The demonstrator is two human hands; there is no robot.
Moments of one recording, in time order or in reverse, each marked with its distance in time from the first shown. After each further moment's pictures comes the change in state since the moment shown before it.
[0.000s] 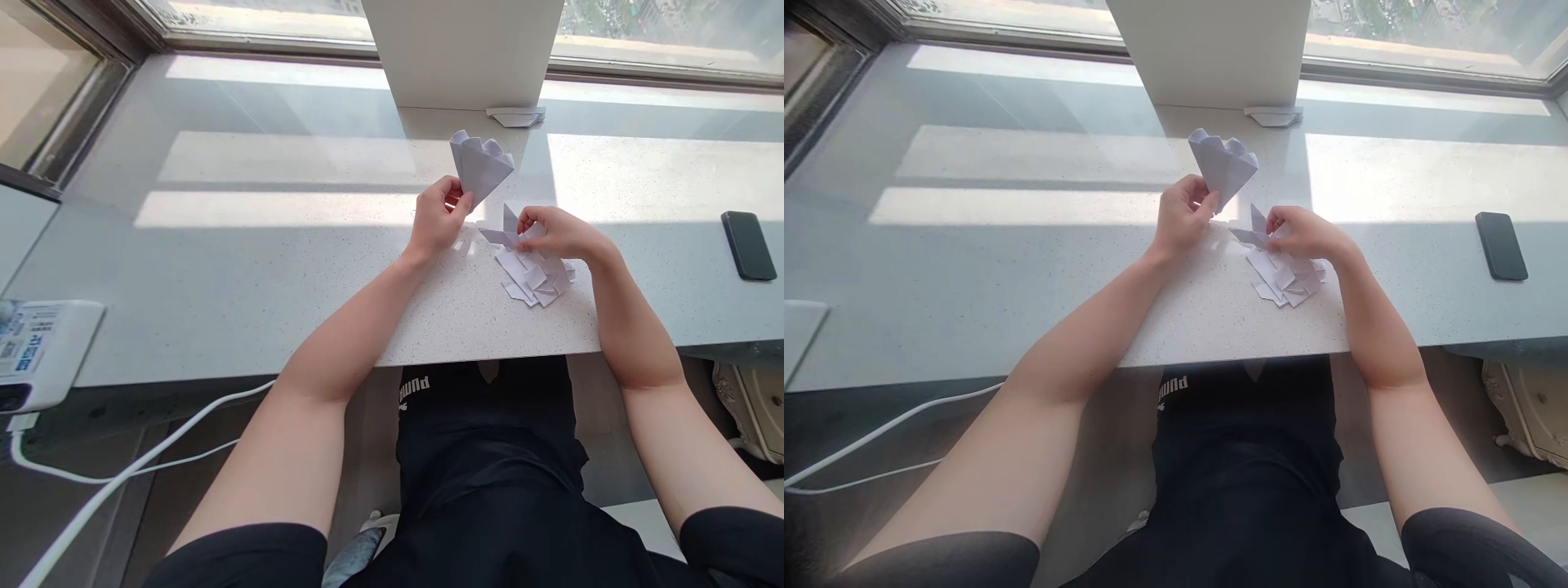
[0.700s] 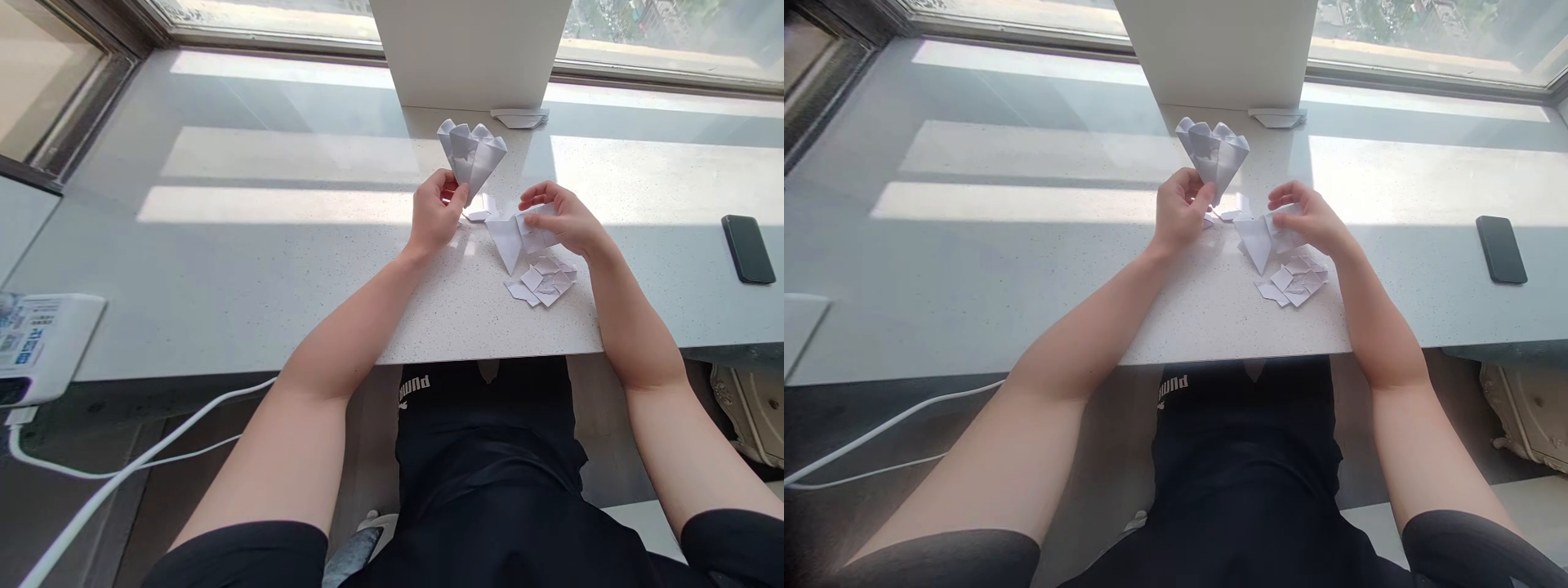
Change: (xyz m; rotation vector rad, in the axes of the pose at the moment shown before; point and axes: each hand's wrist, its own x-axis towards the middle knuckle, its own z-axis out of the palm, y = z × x) left_hand 0.008 -0.016 0.001 -0.085 0.083 0.028; right_hand 0.012 0.020 0.005 0.375 0.187 -0.054
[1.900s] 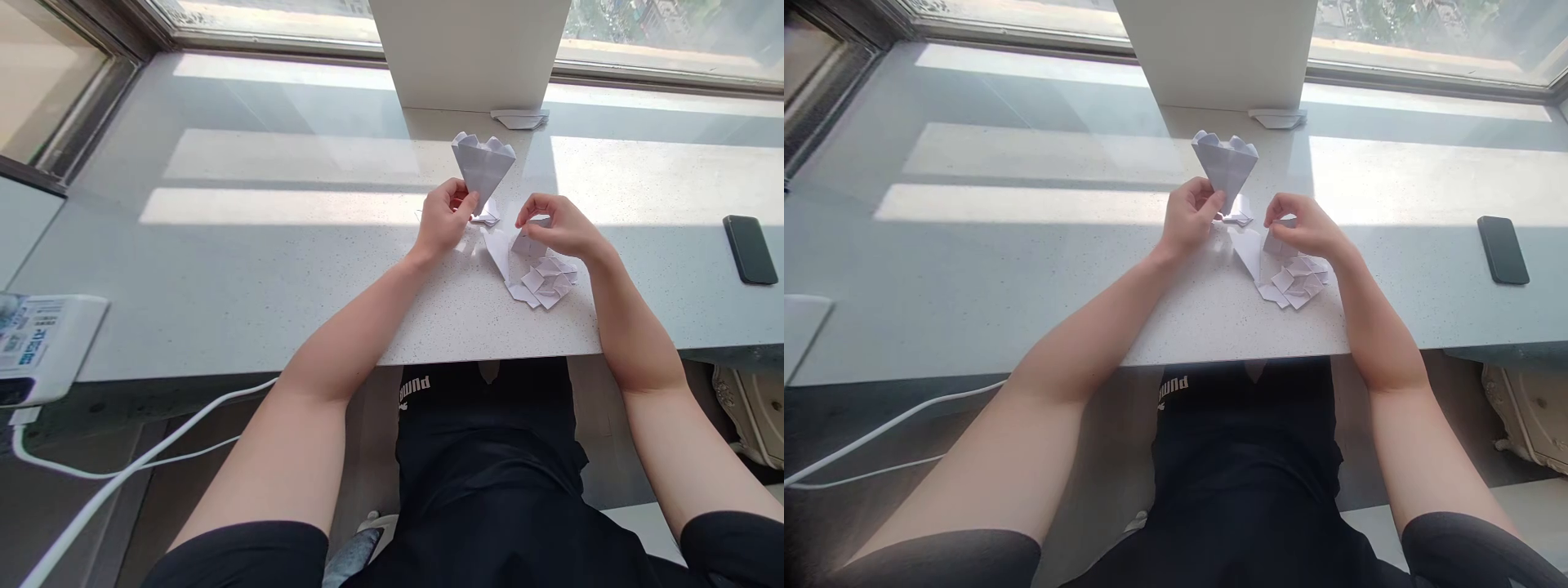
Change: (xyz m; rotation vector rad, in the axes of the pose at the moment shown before) left_hand -0.009 0.015 0.007 -0.033 -0.078 -0.085; right_hand -0.009 -0.016 0.007 -0.202 -0.056 -0.126
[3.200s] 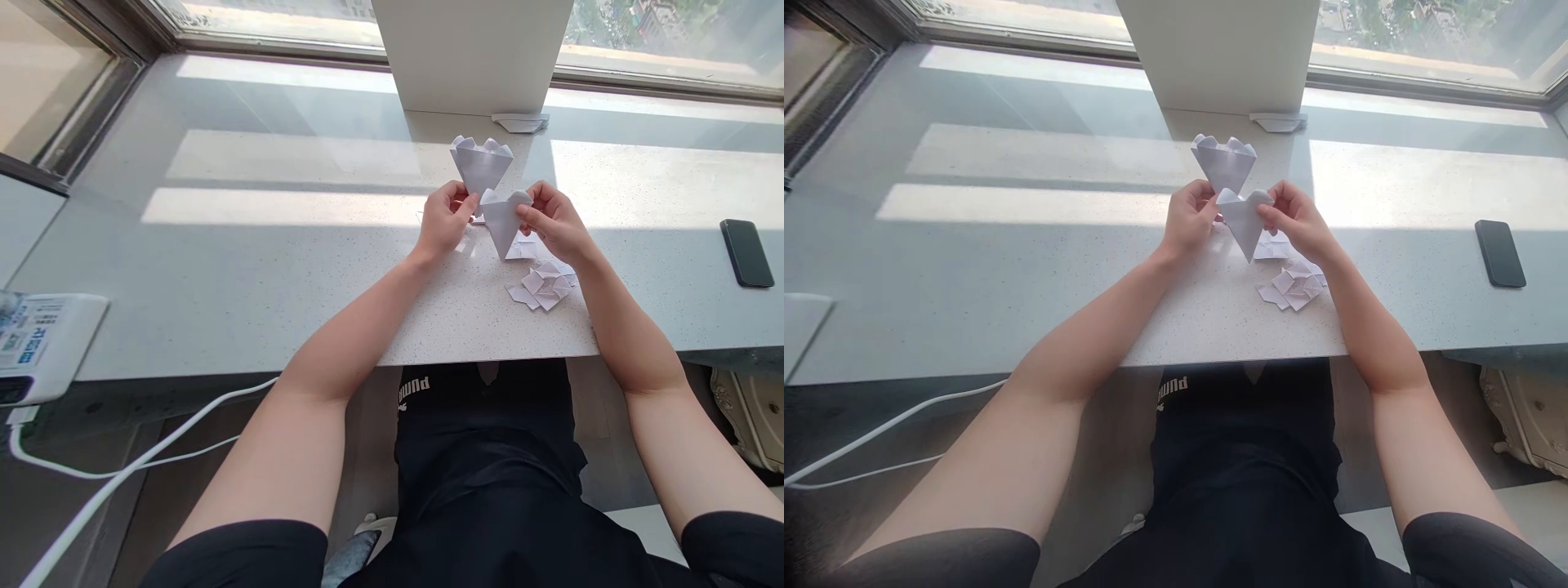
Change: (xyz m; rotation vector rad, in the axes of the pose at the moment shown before) left_hand 0.001 -0.001 0.004 -0.023 -0.003 -0.020; right_hand 0.013 0.007 0.023 0.286 0.092 0.011
